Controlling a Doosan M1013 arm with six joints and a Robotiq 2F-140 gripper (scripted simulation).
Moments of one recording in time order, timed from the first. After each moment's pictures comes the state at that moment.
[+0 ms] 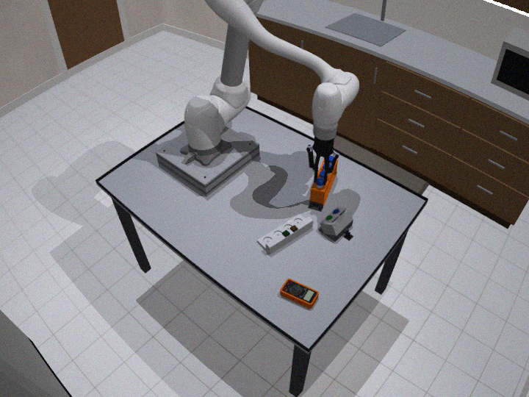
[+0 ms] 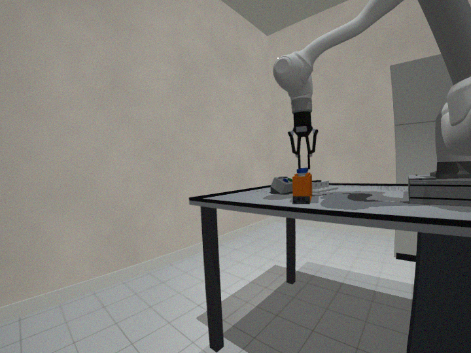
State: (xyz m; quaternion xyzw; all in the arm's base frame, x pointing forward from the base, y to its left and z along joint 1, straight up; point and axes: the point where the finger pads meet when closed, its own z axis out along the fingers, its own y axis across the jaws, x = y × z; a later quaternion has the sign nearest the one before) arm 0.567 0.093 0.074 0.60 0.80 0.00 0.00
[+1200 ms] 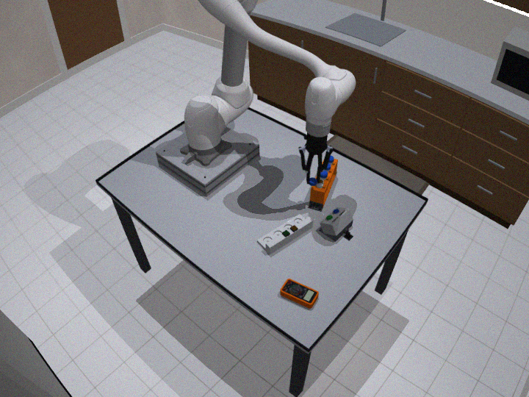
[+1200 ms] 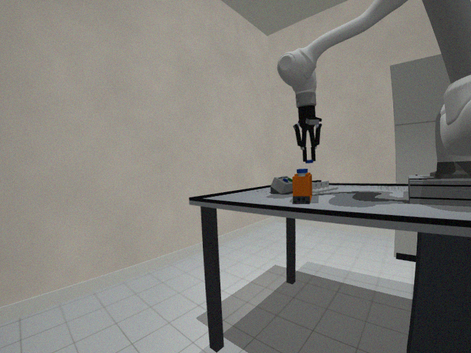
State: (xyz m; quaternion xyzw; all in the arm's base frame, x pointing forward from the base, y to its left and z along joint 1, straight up) arm 0.560 0.044 0.110 0.41 0.91 -0.02 0.01
